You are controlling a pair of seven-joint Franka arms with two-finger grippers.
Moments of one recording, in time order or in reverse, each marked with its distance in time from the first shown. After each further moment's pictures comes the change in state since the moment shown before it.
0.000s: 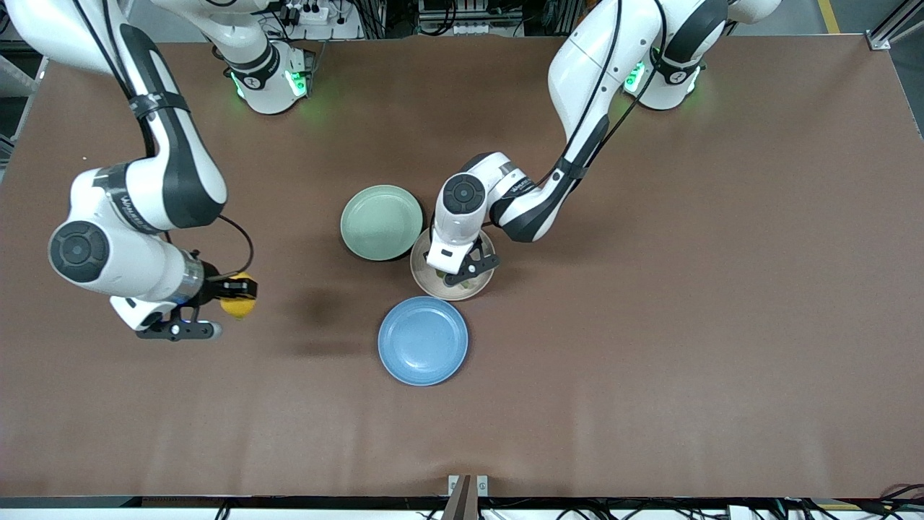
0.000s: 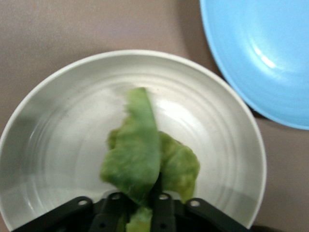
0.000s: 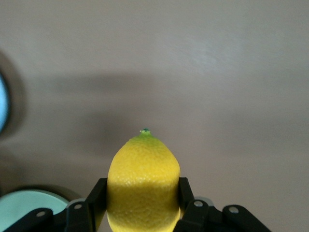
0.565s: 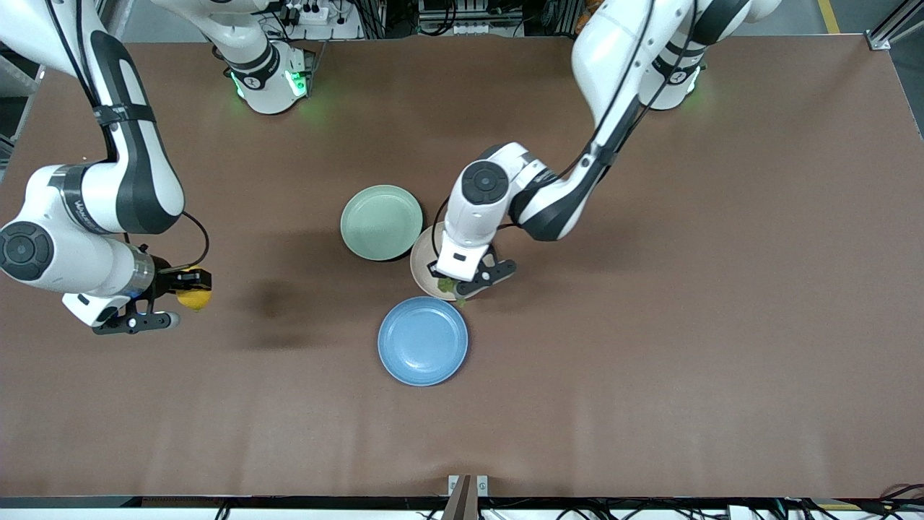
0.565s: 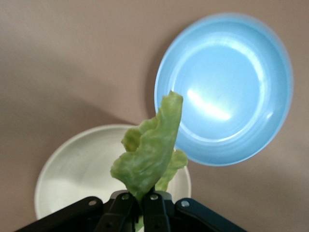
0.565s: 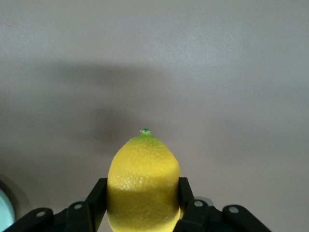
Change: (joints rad) left arm 0.077 -0.154 0.013 0.021 0.001 -0.058 0.000; right arm -0.007 -0.023 -0.124 -0.089 0.000 0.073 -0.227
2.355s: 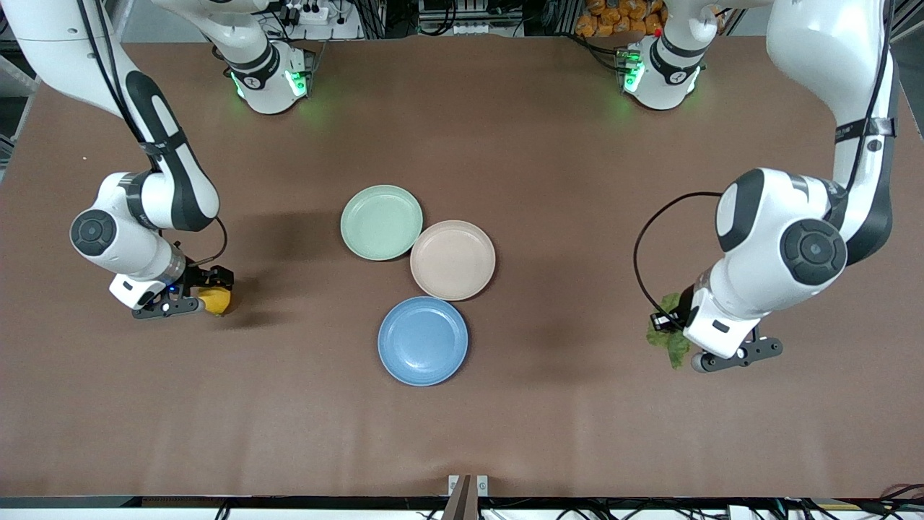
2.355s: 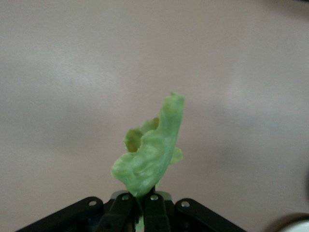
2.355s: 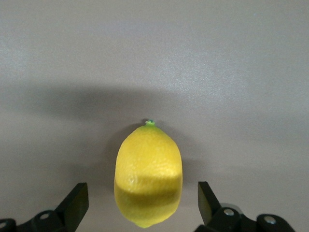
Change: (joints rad) left arm 0.522 -0.188 0.008 -0.042 0.042 -0.318 0.814; right arm -0.006 0.037 -0.066 -0.336 0.001 0.494 -0.088
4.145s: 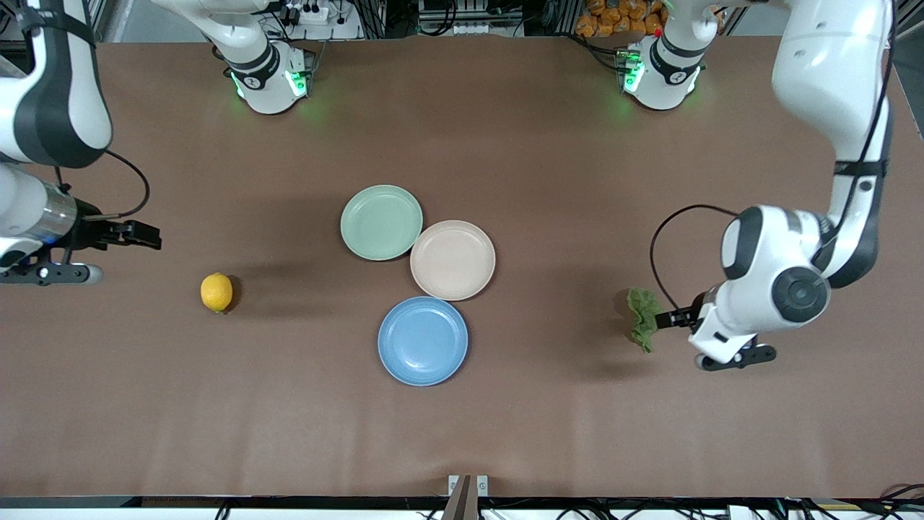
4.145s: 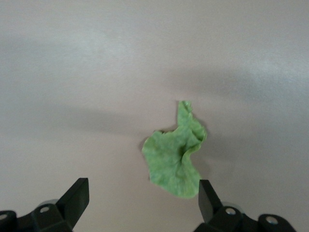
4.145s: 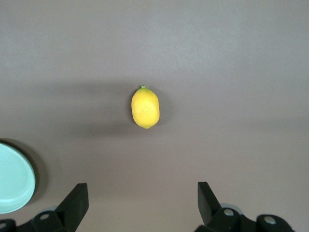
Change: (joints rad) left arm 0.090 -0.004 -0.012 -0.146 0.034 0.005 0.083; right arm 0.005 -0.267 0.004 0.375 0.006 -0.766 0.127
